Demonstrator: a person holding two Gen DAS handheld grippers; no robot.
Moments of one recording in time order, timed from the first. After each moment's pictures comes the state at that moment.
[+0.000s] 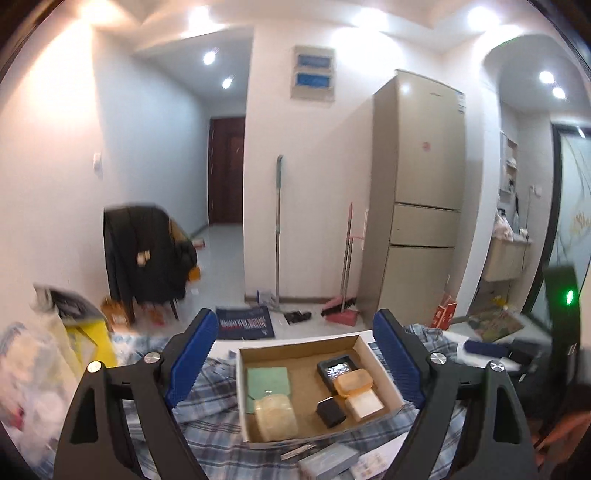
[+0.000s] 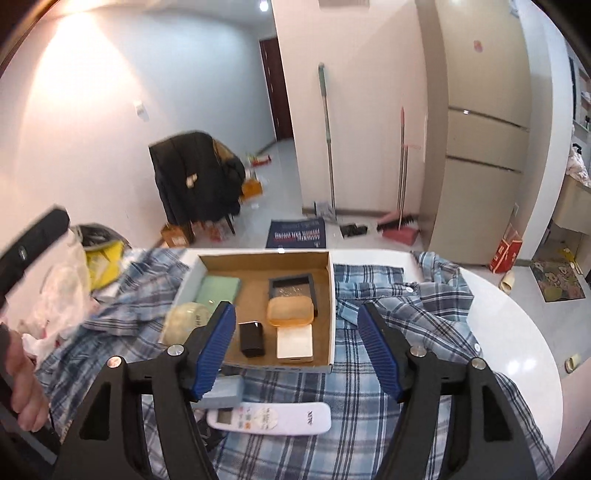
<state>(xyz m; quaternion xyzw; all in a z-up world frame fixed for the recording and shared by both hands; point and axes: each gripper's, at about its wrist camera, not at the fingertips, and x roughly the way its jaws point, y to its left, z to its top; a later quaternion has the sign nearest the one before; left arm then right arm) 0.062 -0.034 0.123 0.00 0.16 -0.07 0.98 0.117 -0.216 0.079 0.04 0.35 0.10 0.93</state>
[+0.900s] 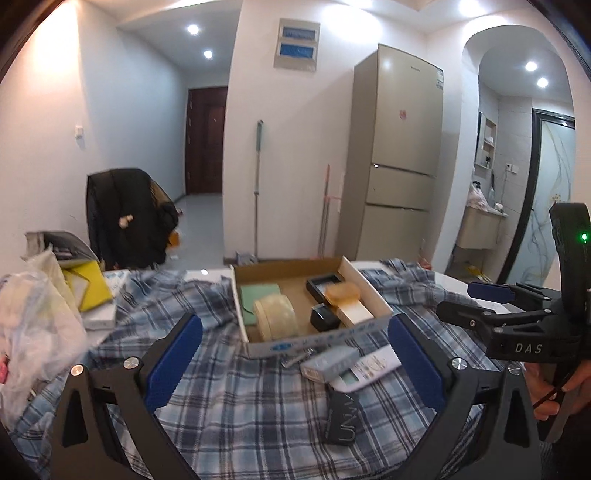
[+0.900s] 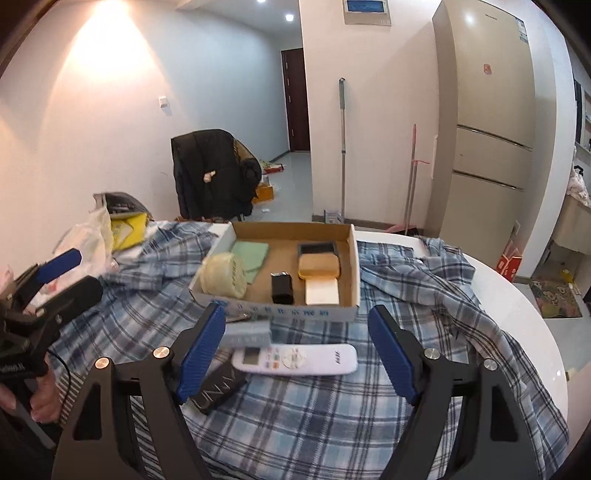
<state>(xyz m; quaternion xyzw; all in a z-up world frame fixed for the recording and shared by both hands) 0.000 0.002 0.048 -0.02 0.24 -0.13 0.96 0.035 -0.191 0.041 -0.01 0.33 0.12 0.94</state>
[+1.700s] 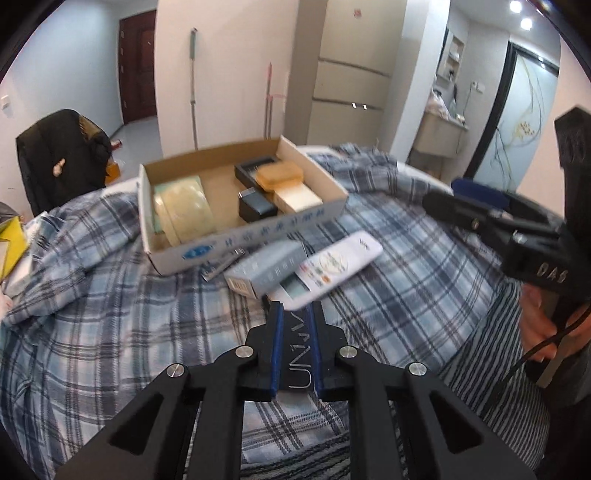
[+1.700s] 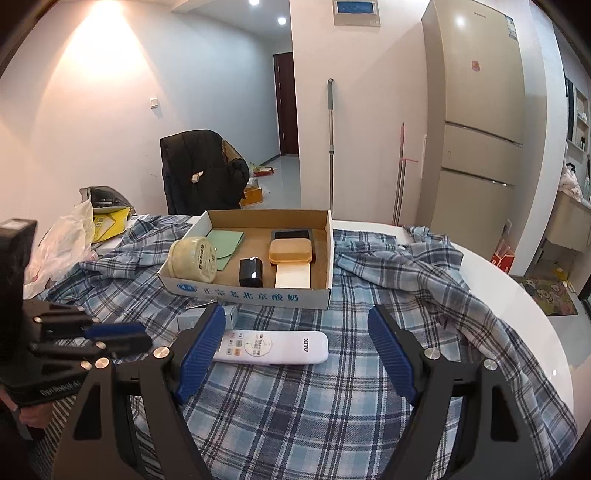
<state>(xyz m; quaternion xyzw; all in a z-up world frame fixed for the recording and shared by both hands) 0.040 -0.057 -0.033 0.04 0.42 -0.24 0.88 0.037 -0.218 0.007 0.00 0.32 0.11 0.94</state>
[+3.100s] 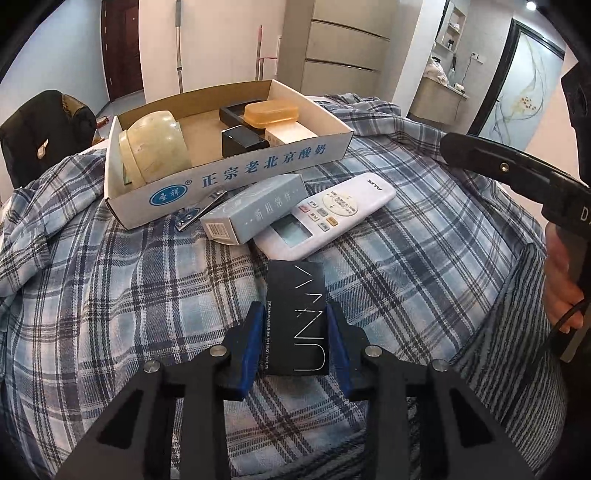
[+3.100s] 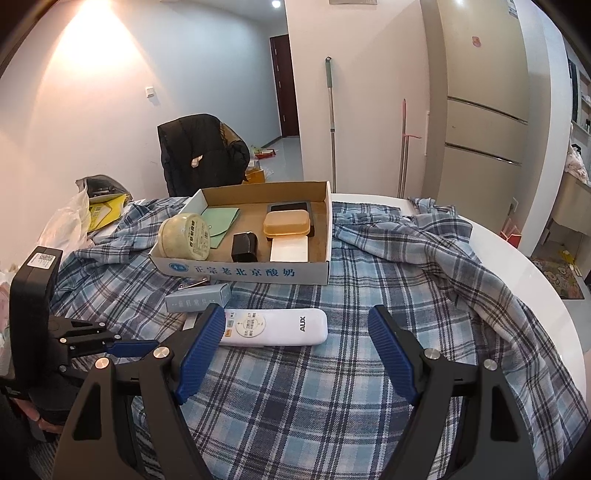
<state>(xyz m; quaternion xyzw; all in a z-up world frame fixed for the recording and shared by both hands) 0.051 -0.064 -0.081 0.06 0.47 -0.25 0.85 0.048 -0.225 -0.017 0.01 0.36 0.11 0.93</state>
